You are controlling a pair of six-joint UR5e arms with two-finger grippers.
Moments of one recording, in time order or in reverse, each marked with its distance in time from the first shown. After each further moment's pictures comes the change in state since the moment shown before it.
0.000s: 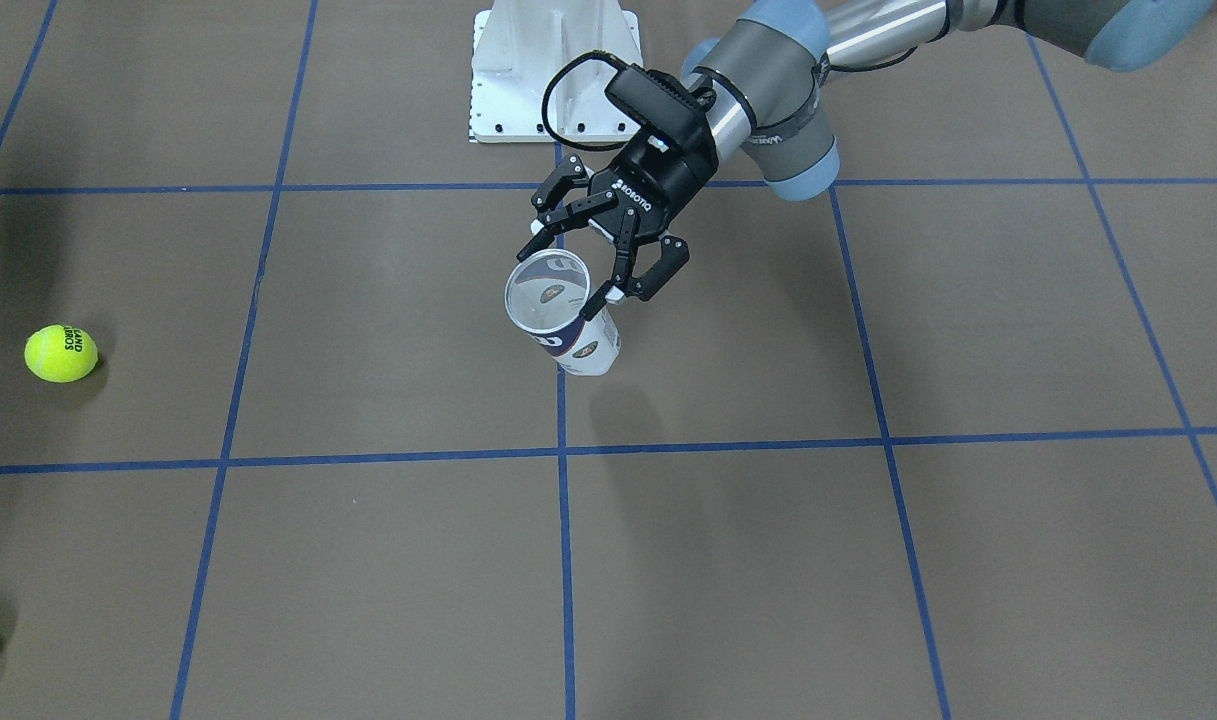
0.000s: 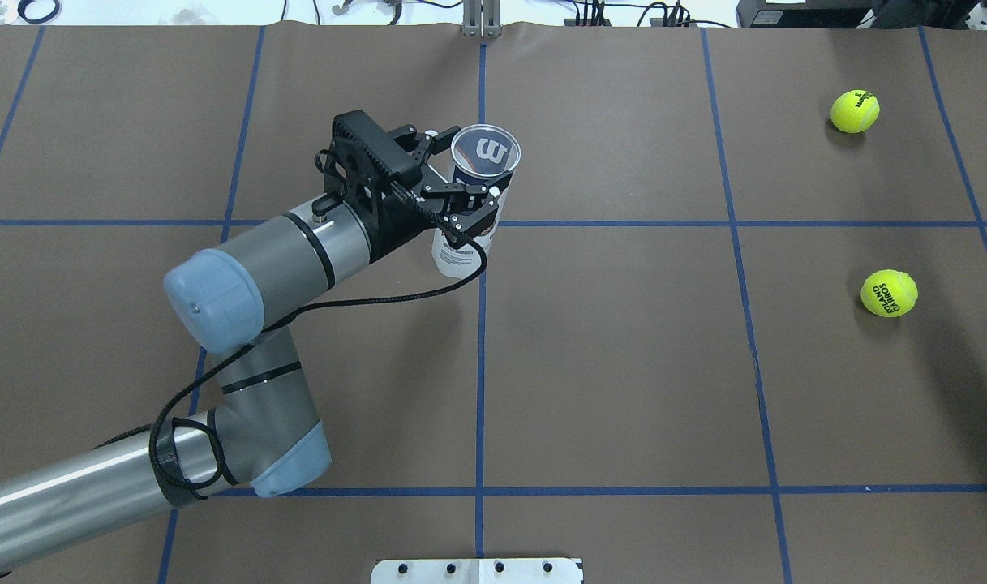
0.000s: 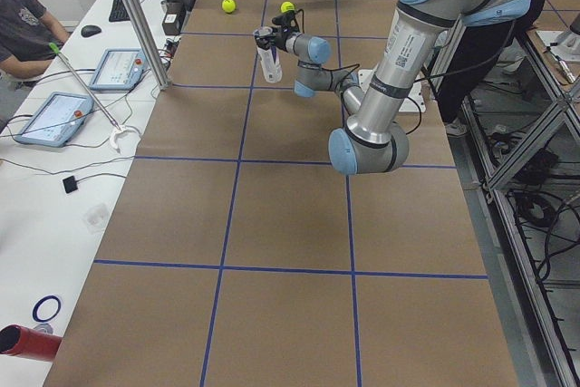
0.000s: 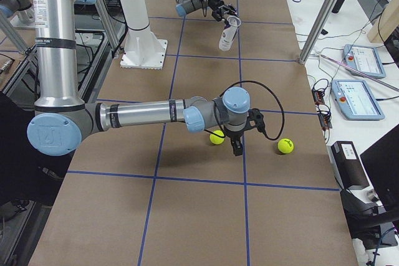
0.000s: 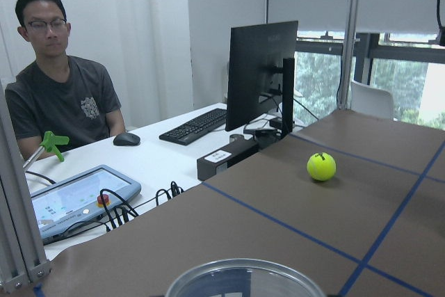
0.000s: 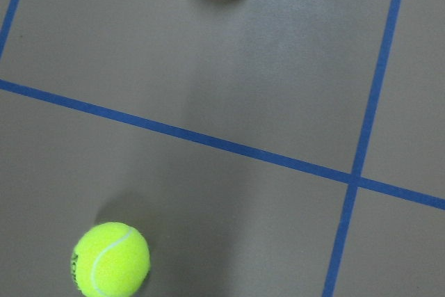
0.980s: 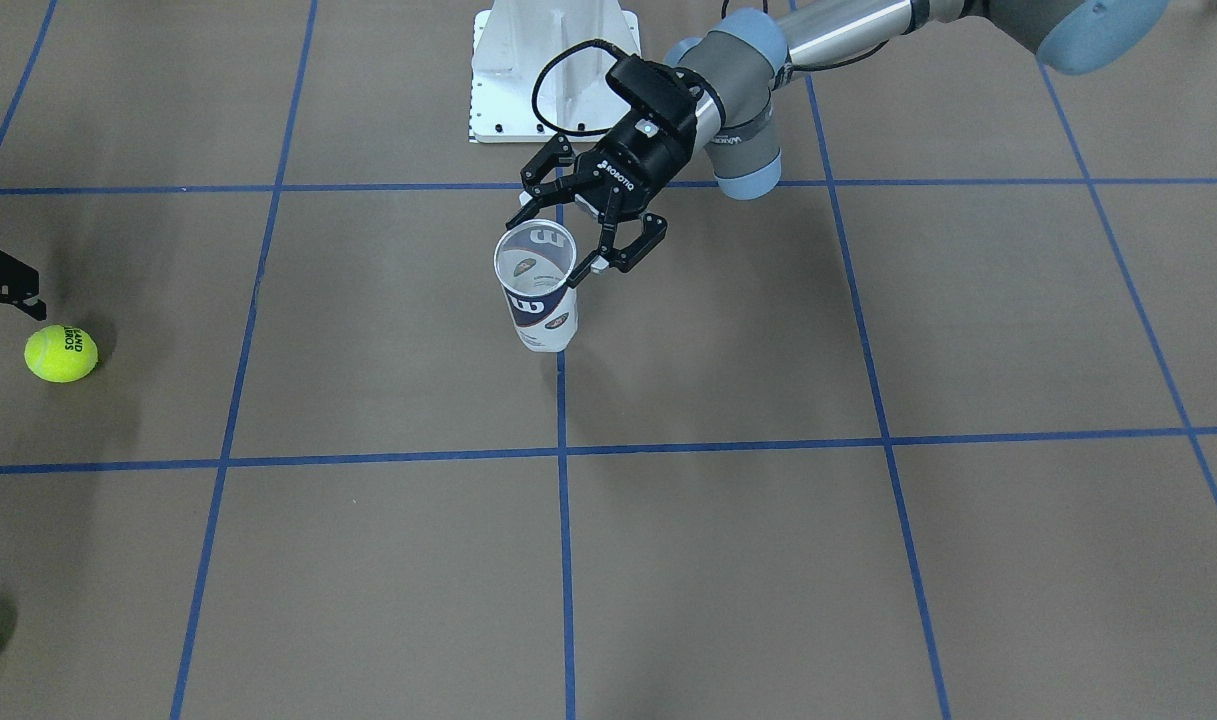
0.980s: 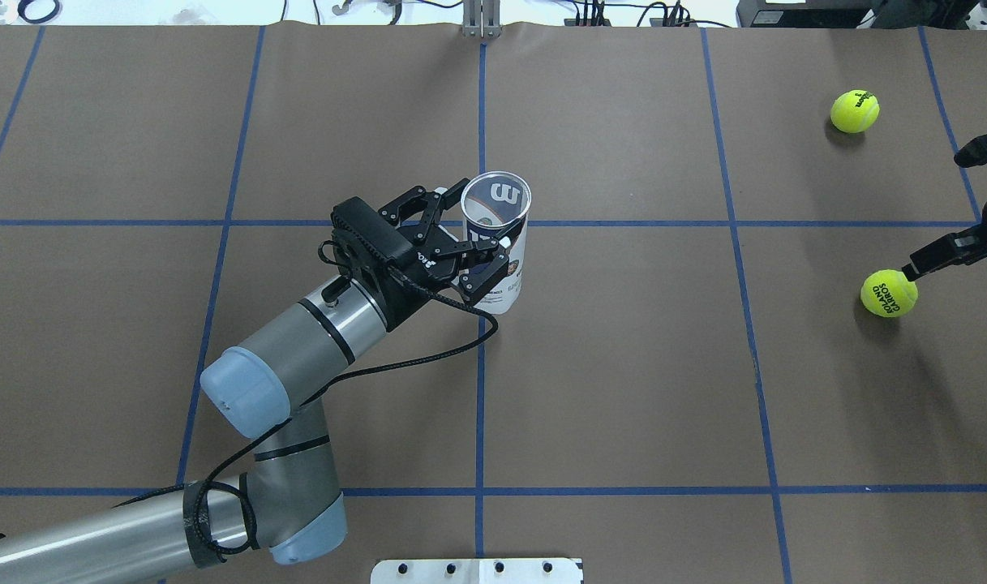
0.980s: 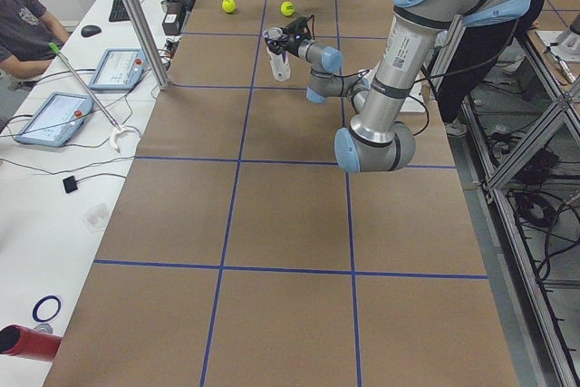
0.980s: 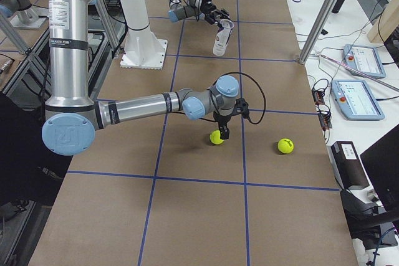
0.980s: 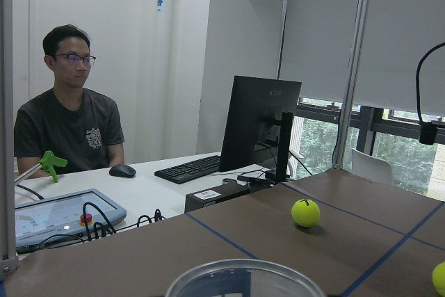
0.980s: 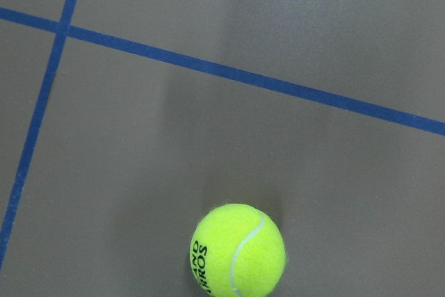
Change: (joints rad) left arm 0.062 -0.003 0.030 -0.117 0.092 0.000; right arm -0.248 -0.018 0.047 0.020 -0.094 0.196
